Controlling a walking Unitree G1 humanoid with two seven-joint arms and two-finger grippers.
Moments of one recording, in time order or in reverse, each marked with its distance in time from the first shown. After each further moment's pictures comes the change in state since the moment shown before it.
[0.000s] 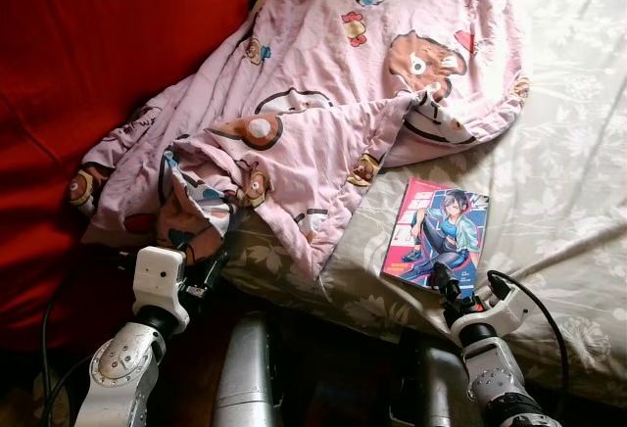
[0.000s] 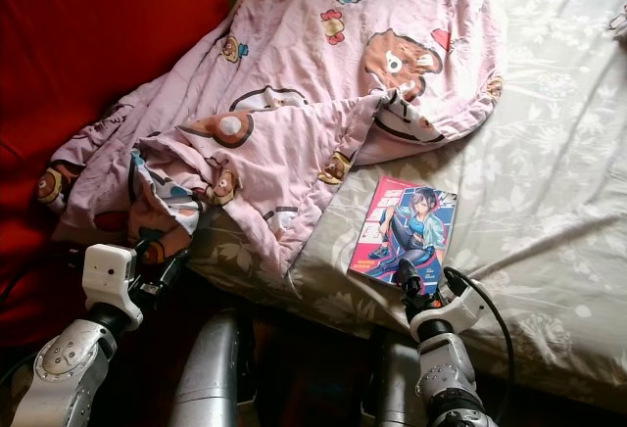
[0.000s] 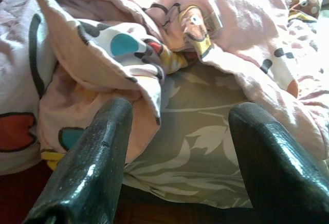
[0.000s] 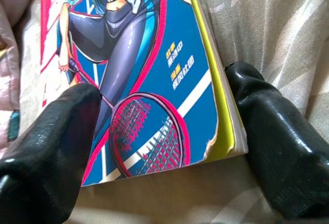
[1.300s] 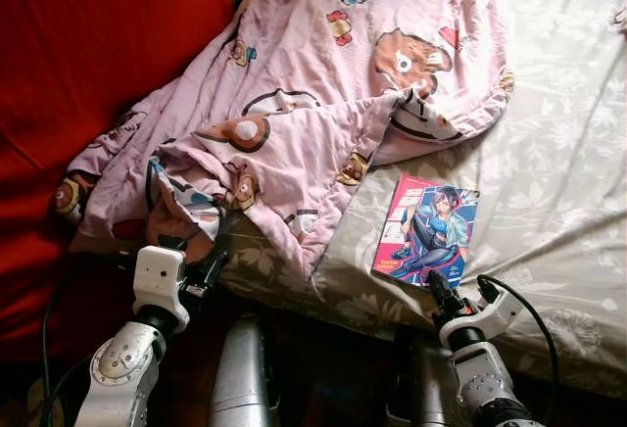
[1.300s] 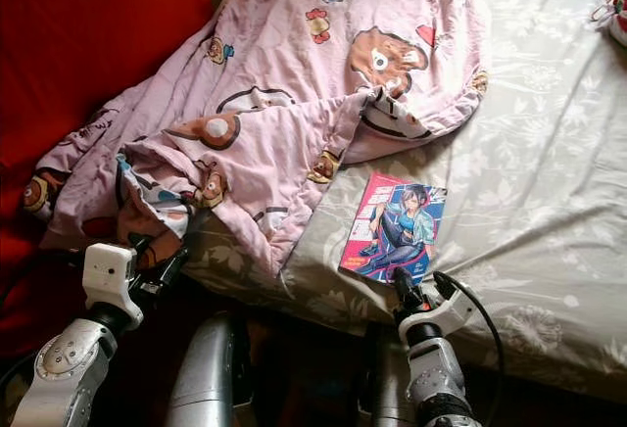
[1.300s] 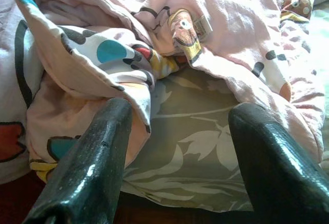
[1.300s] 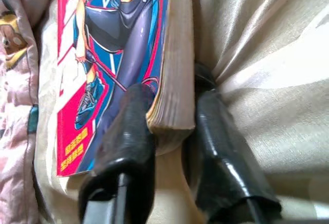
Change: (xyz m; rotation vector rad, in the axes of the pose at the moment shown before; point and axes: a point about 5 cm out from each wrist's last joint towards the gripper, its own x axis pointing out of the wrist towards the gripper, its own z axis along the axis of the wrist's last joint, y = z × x) left arm 0.001 0.000 0.000 0.002 -0.001 0.005; right arm 0.000 0.012 -0.010 0.004 -0.052 0.052
